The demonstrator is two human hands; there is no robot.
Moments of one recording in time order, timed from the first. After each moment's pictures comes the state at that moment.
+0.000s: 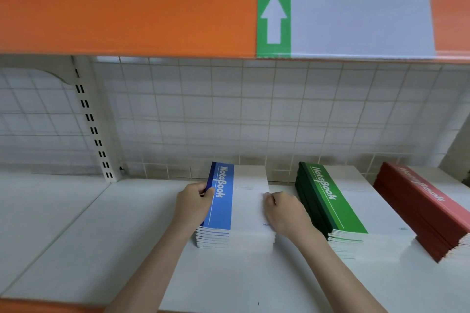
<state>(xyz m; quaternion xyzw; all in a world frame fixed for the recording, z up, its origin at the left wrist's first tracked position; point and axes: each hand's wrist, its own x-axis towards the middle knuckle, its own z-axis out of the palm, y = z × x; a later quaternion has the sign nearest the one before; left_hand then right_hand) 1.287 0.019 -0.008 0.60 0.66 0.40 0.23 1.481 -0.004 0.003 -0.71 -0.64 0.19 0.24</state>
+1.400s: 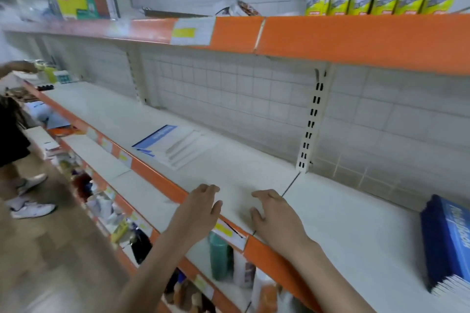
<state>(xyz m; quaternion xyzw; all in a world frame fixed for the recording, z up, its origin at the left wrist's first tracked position) 0.938 -0.158 0.008 0.56 0.80 0.22 0.03 1.102 -0.073 0.007 -0.37 -0.90 0.17 0.17</state>
